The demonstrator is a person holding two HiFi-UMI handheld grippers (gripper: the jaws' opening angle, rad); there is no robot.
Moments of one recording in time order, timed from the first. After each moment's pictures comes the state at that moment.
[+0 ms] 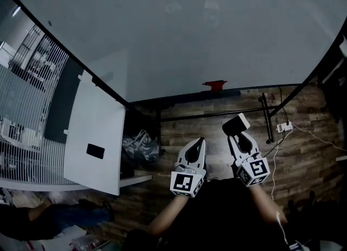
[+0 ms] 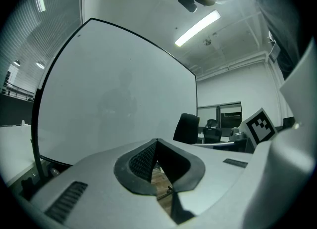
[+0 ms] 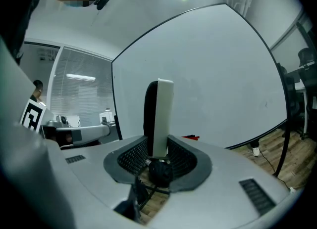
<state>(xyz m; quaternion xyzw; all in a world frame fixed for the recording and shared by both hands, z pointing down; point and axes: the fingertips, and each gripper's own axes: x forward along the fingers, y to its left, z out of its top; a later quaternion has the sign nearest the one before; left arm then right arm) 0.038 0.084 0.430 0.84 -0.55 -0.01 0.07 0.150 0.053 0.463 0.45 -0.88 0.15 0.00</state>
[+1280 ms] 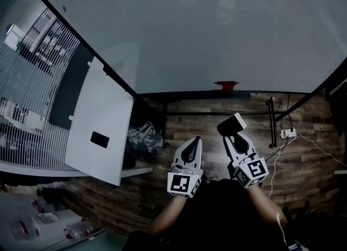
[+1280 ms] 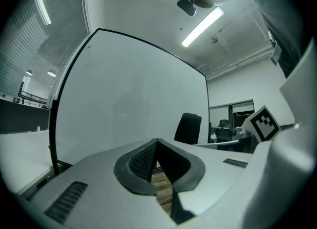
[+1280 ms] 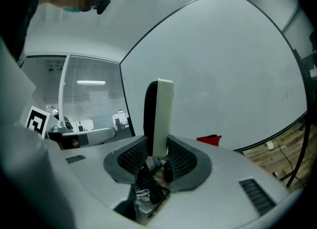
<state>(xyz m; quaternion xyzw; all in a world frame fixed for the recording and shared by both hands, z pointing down) -0.001 0.090 0.412 0.80 -0.60 -0.01 0.06 0.104 0.054 0.447 0.38 -0.91 0.17 -0.01</state>
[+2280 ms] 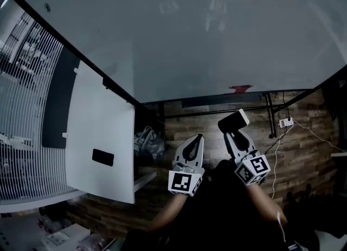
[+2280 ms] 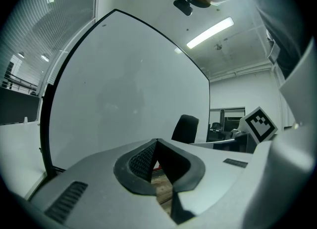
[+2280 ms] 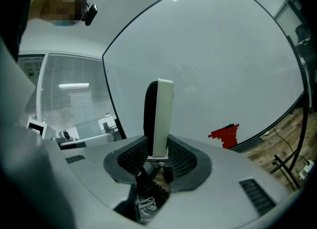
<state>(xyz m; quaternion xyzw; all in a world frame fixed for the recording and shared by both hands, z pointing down) -0.097 0.036 0.427 0.83 -0.54 -0.02 0.10 0.007 0.008 0.451 0.44 -0.87 0.24 -0.04</state>
